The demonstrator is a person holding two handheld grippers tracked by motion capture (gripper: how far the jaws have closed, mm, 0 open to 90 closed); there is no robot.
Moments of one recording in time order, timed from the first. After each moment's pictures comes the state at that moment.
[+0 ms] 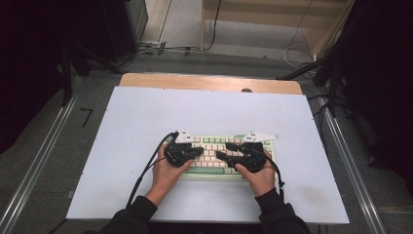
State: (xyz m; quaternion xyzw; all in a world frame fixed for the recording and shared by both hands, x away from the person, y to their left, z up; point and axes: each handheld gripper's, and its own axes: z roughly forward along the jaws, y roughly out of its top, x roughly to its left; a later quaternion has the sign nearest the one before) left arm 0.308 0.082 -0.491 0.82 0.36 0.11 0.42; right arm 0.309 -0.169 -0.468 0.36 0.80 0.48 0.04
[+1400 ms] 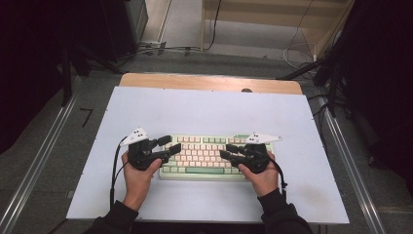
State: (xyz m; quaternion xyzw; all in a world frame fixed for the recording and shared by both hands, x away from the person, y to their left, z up) left arm 0.272 0.171 -0.471 0.69 0.43 0.10 0.57; right arm 0.305 -0.176 -0.465 0.35 0.80 0.47 0.05
